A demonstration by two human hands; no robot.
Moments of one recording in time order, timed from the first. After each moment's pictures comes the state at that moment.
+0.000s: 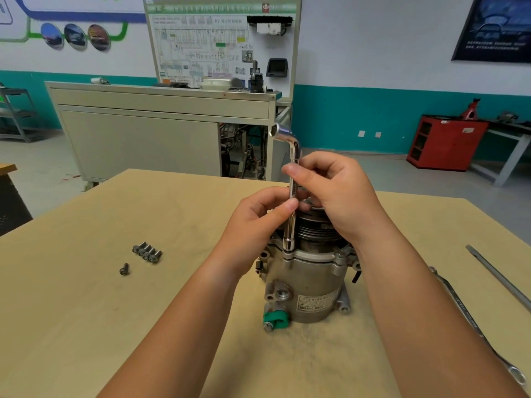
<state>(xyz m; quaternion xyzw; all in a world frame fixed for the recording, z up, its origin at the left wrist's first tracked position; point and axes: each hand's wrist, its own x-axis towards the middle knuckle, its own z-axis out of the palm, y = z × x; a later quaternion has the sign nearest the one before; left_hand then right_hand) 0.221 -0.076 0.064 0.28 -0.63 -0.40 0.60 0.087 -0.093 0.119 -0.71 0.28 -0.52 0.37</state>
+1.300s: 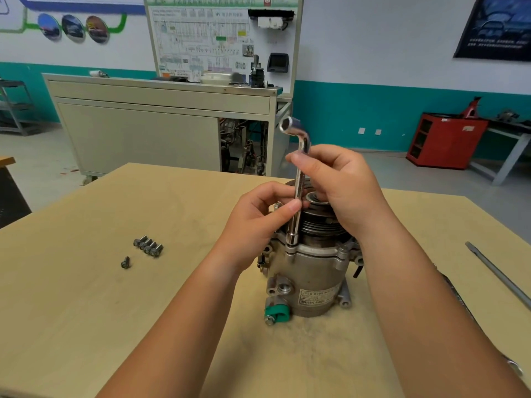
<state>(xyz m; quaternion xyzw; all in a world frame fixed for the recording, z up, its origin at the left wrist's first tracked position) 0.223 -0.075 0.061 0.27 -0.63 -0.39 0.61 0.087 -0.090 0.121 -0.71 0.31 -0.52 0.36</state>
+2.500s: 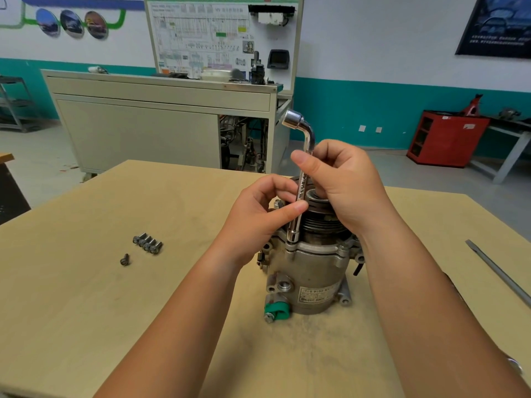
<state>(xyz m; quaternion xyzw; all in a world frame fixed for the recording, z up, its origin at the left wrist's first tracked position) 0.224 -0.079 0.061 0.29 -0.64 -0.38 0.61 0.087 -0.092 0.119 -0.70 0.30 -0.54 0.35</state>
